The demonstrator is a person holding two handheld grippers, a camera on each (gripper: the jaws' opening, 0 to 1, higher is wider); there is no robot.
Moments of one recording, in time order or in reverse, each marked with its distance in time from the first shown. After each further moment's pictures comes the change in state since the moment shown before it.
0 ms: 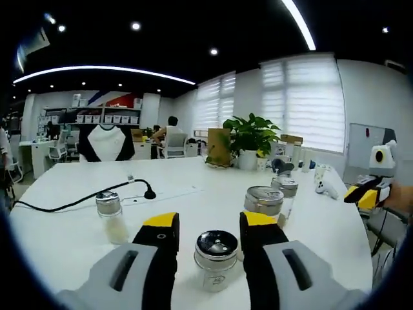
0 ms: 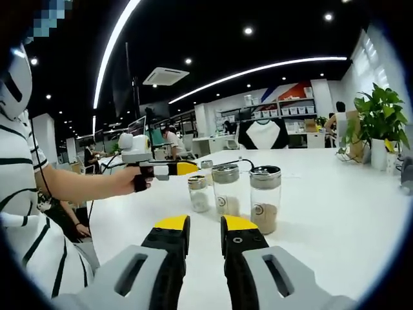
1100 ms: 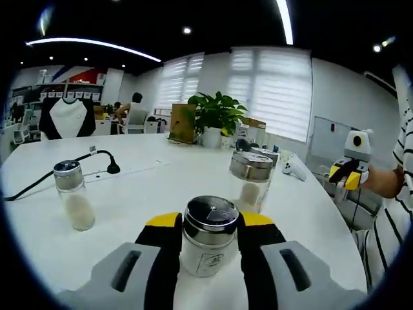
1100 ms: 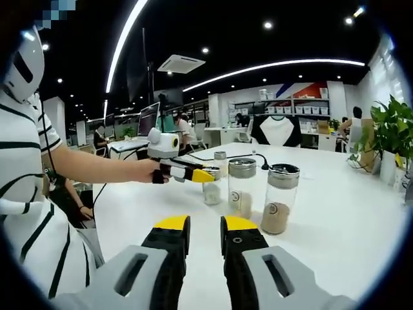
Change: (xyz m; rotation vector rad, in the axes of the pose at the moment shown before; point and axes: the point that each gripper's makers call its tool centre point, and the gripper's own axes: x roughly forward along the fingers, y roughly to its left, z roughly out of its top) left arm 0.017 -0.018 -0.052 -0.091 0.119 -0.230; right arm 0.006 0.013 -0.009 -0.071 0.068 0.049
